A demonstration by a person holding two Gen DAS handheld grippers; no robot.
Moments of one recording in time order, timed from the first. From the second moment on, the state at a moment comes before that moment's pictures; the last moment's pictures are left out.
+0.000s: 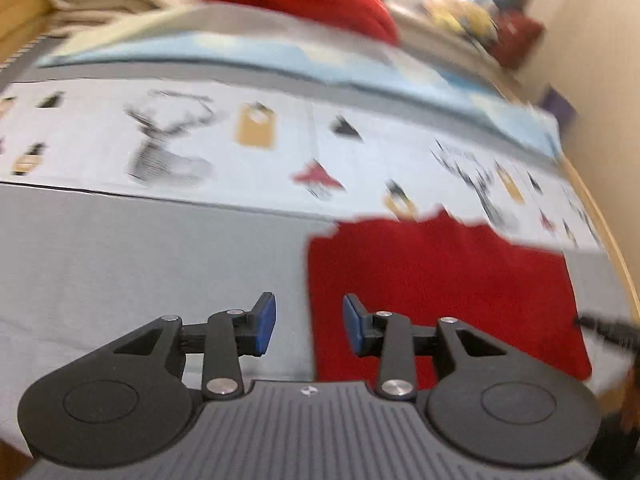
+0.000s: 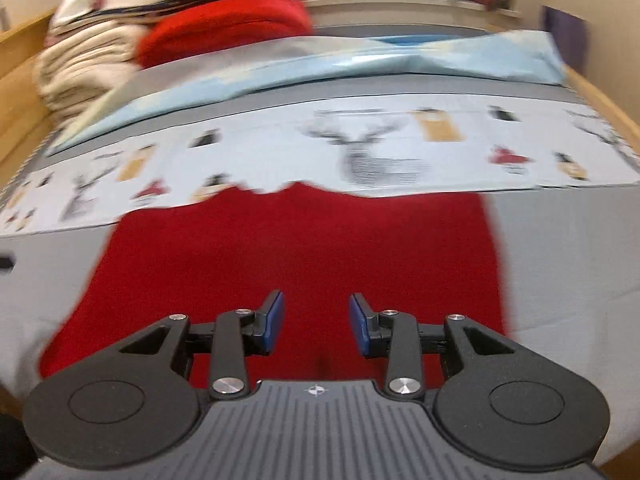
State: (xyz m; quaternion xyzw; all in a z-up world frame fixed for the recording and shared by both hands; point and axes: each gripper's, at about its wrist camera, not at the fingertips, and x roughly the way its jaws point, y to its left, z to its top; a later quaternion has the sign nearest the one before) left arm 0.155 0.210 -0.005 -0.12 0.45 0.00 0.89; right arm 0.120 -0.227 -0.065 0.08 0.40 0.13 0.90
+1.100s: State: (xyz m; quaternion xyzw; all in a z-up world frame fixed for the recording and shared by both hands) left arm 0.118 0.304 0.038 -0.14 0.41 0.12 0.89; right arm 0.022 0.088 -0.109 -0.29 0.31 0.41 0.81
